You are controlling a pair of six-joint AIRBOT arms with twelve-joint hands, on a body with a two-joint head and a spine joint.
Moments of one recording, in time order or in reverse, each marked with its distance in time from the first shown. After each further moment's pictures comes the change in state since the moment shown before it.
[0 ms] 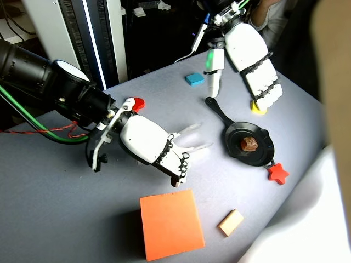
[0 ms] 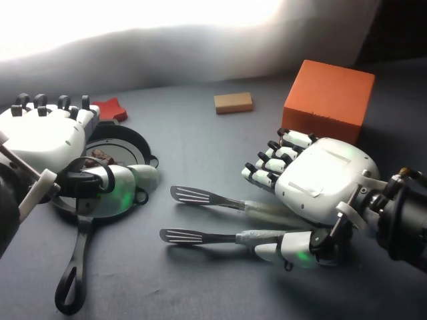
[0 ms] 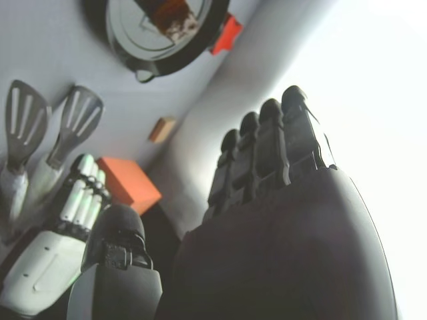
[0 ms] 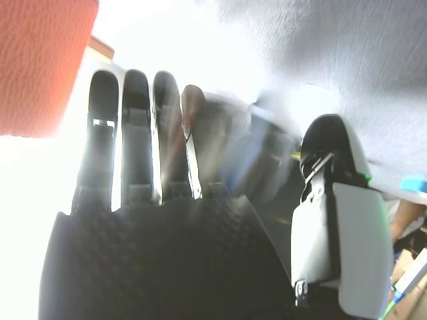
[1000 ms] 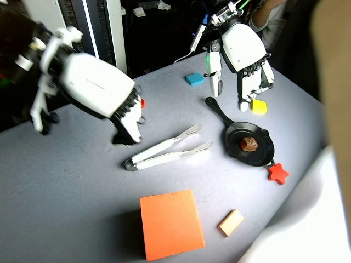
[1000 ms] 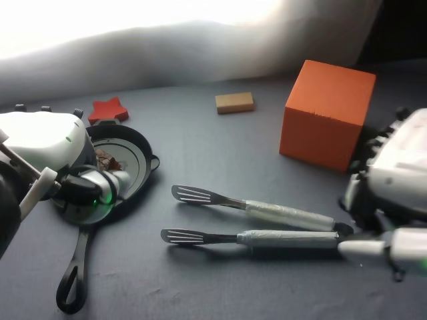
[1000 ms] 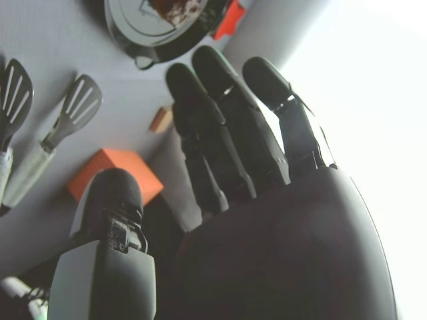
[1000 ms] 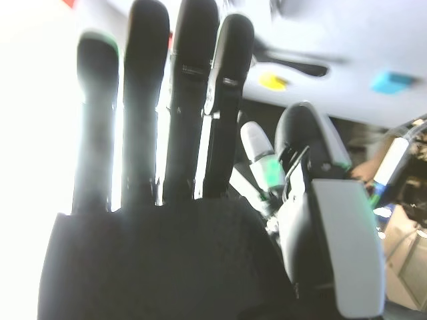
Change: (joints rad) left arm 0.004 -0.004 0.000 0.030 -0.009 -0.023; right arm 0.275 0.630 -0.375 0.232 0.516 -0.093
